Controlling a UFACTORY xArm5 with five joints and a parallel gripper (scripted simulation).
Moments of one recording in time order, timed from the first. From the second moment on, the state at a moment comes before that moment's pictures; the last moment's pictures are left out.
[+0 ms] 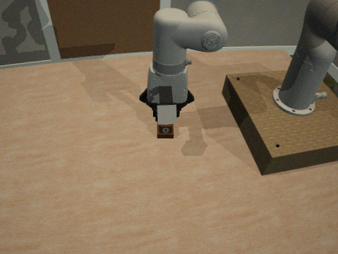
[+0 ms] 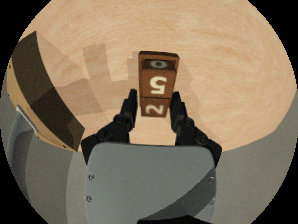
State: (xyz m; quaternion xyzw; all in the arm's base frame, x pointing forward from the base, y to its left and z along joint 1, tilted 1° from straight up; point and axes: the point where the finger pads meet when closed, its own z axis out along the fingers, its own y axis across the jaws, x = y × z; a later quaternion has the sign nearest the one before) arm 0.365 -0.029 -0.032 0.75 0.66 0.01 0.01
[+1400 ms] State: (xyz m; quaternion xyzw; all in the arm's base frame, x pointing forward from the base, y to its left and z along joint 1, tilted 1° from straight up) arm 0.363 -0.029 0.056 0.75 0.66 0.01 0.01
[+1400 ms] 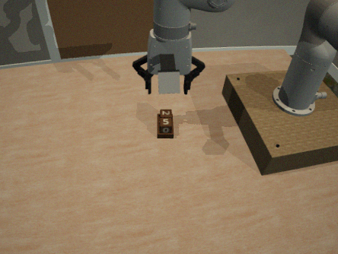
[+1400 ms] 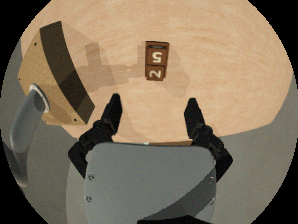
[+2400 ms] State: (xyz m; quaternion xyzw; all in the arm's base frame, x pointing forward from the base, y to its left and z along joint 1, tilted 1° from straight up) arm 0.363 -0.029 0.078 0.75 0.66 0.01 0.01
